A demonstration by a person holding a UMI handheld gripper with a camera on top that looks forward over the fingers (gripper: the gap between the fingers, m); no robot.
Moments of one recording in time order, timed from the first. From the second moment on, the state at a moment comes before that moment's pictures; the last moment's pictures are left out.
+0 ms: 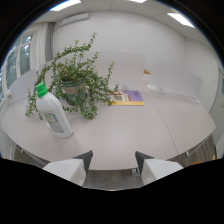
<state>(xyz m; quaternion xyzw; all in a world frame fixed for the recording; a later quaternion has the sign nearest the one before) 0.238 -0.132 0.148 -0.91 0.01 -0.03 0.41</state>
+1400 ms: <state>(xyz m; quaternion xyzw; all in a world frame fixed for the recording) -0.016 -0.081 0.080 -0.90 -0.01 0.01 0.44</state>
